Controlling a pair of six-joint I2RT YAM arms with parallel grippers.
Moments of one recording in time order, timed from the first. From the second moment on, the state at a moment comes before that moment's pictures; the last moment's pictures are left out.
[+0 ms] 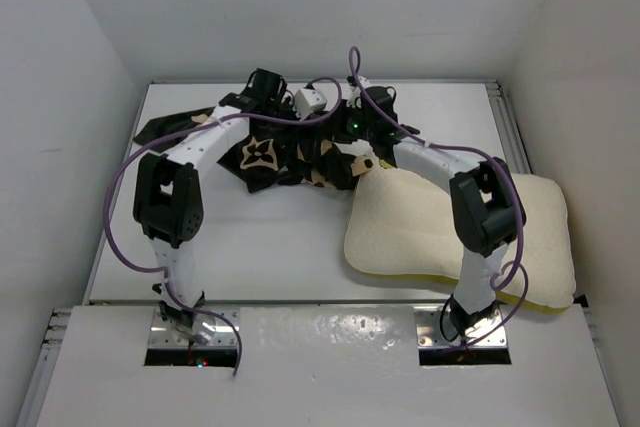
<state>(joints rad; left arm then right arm) -0.36 1.93 1.64 -0.61 0.41 0.66 0.46 1.89 1.31 0.17 -0.33 0.56</state>
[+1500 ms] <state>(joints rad) -0.33 1.99 1.87 -0.69 0.28 0.40 0.08 1.85 1.14 -0.34 -0.49 -0.26</state>
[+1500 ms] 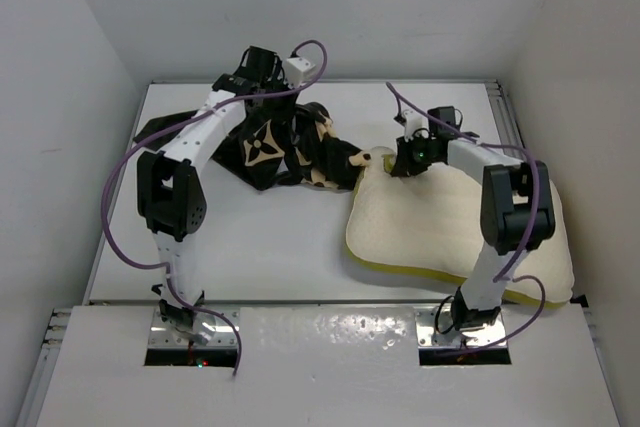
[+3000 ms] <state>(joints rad) -0.39 1.92 1.86 -1.04 0.50 0.89 0.45 1.78 1.11 0.27 -0.08 0.29</state>
